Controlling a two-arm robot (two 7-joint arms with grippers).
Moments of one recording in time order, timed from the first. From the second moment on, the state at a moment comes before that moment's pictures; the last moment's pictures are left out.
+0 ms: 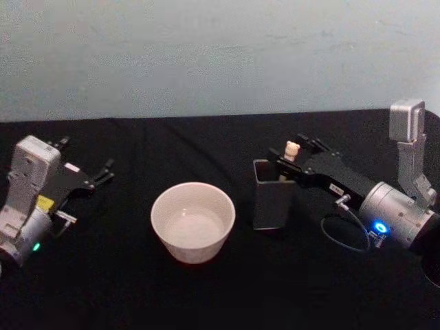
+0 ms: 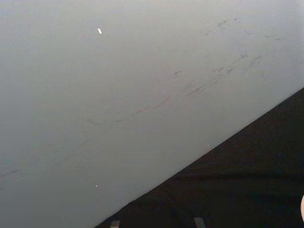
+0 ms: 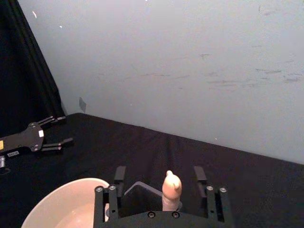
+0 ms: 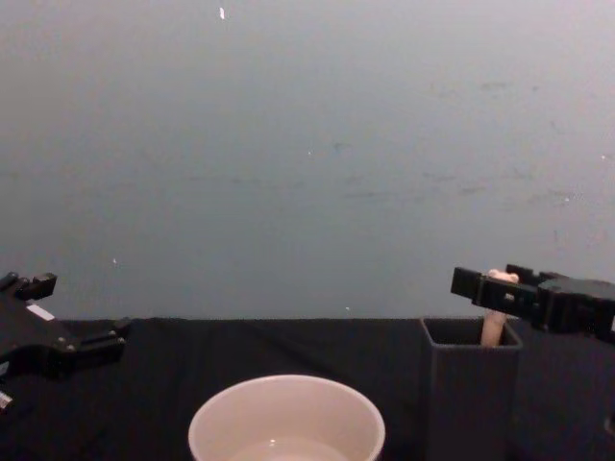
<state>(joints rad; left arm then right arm) -0.20 0.60 0.45 -1.41 -0.25 -0.12 0.03 0.22 0.45 -0.36 -1.46 0.63 0.04 0.45</state>
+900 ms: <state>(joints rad) -0.20 0.60 0.45 -1.41 -0.25 -0.12 0.03 0.20 0.35 -0.29 -1.46 0.31 -0.14 0.09</state>
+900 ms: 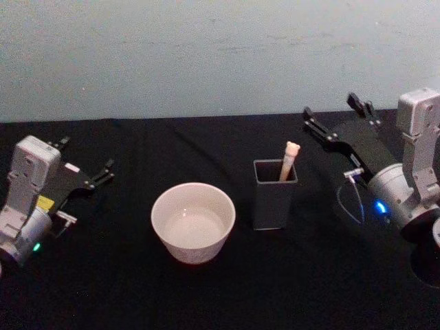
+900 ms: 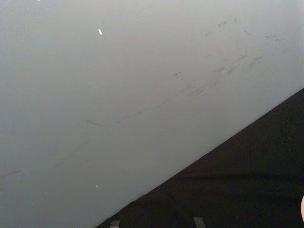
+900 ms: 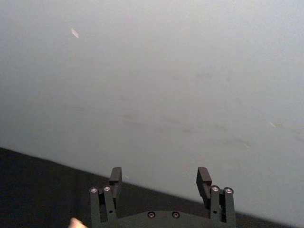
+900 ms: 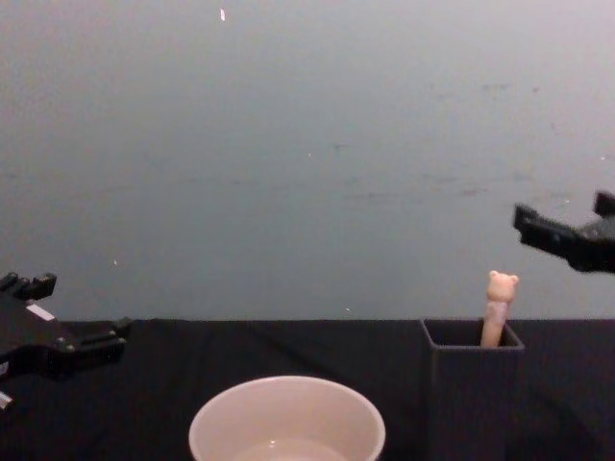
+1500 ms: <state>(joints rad) -0.20 0.60 0.45 -1.41 -0.25 -0.12 0.03 0.16 0.30 -0.26 -1.34 0.25 -0.02 0.02</state>
